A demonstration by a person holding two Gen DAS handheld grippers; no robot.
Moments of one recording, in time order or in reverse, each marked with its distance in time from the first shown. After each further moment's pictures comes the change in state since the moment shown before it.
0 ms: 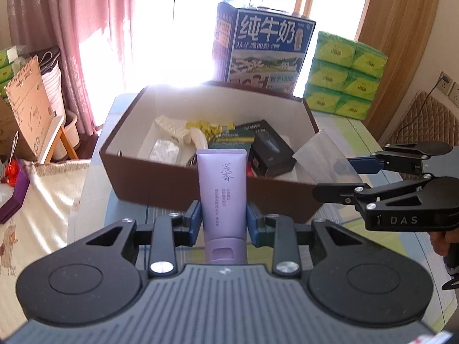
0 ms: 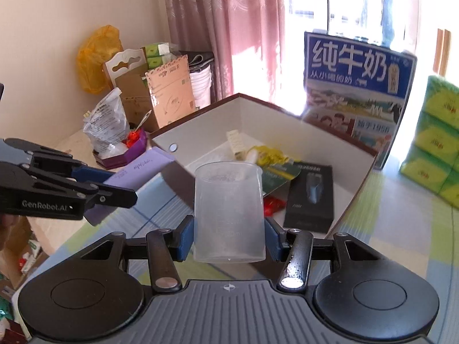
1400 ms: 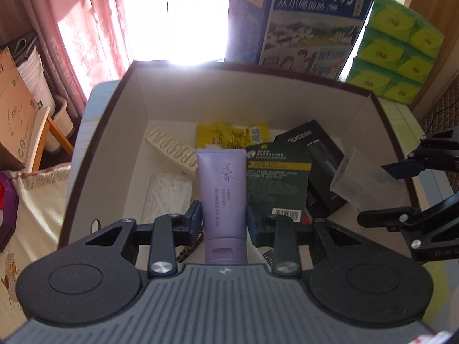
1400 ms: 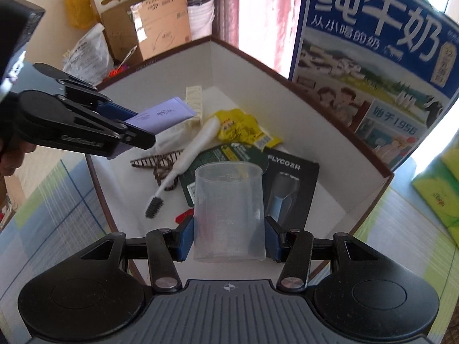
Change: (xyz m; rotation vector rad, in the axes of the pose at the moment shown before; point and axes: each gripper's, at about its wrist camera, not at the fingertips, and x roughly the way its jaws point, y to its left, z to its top) left arm 0.183 0.038 0.091 0.049 0.217 0.027; right arm 0.124 -0.090 0.064 -0.116 0.321 0.017
